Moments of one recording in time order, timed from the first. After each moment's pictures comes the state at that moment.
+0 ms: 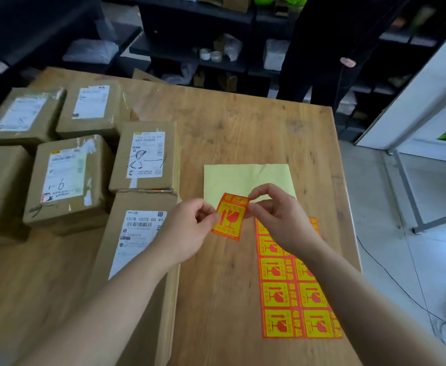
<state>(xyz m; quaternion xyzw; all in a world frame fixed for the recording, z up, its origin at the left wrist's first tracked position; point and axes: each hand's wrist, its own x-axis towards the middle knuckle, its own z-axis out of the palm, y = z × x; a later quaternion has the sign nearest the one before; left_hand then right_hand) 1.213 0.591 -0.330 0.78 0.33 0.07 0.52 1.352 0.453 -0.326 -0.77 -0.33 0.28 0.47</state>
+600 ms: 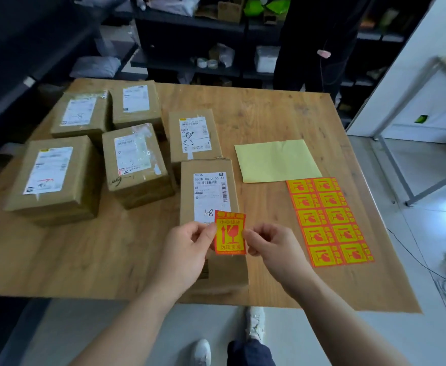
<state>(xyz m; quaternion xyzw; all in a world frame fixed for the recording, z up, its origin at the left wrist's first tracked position) 1.017 0.592 -0.337 0.74 0.34 0.12 0.57 1.126 0.453 -0.335 -0.79 -0.16 0.30 0.51</state>
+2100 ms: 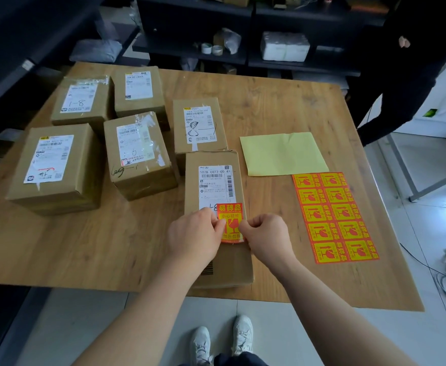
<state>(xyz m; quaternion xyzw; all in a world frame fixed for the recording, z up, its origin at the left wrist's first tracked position) 1.049 0.602 -0.351 0.93 0.34 0.03 0.16 1.139 0.492 -0.376 -0.88 -0.09 0.24 0.39</state>
